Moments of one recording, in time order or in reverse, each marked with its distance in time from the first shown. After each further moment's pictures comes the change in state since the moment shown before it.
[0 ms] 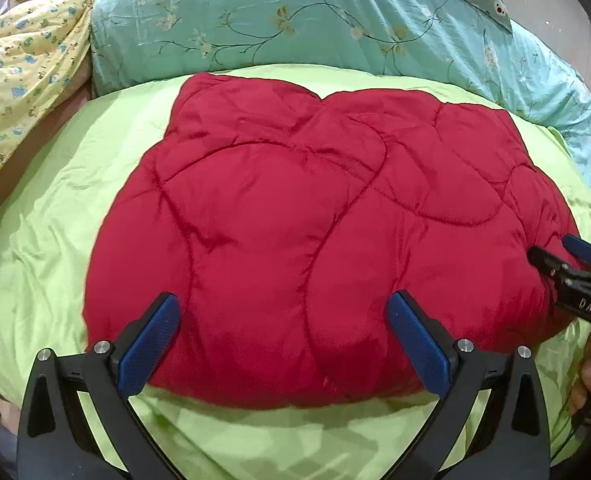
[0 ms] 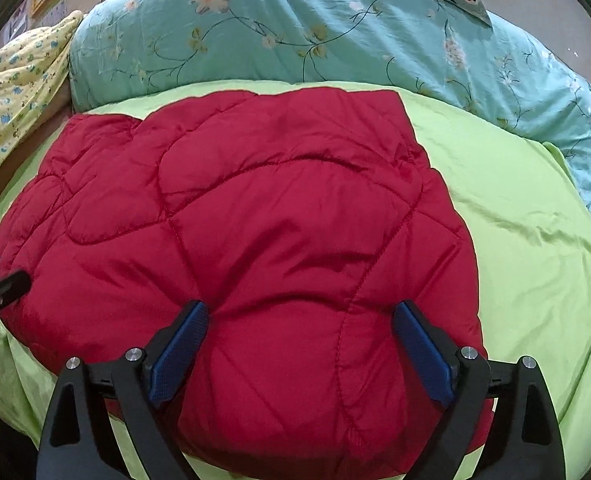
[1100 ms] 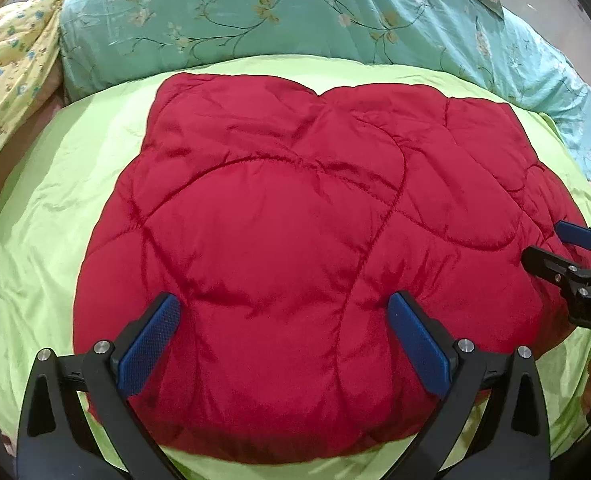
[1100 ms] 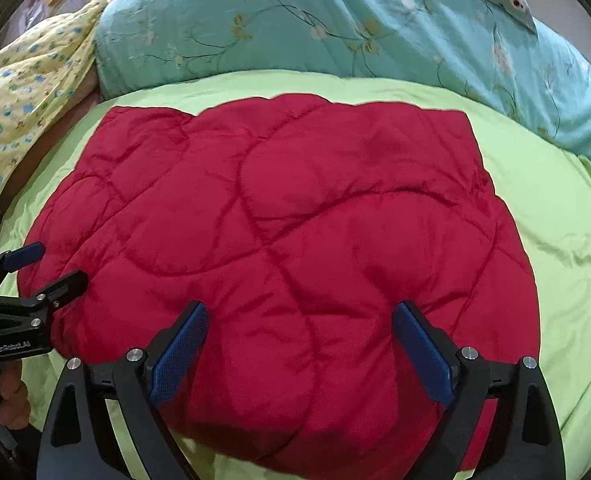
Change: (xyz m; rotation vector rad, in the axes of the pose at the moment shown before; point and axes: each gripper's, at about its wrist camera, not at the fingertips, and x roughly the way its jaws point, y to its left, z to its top) left arm 0.033 0.011 0.028 0.065 0.048 -0.067; right arm 0.005 0.047 0.028 -0.039 0.090 0.090
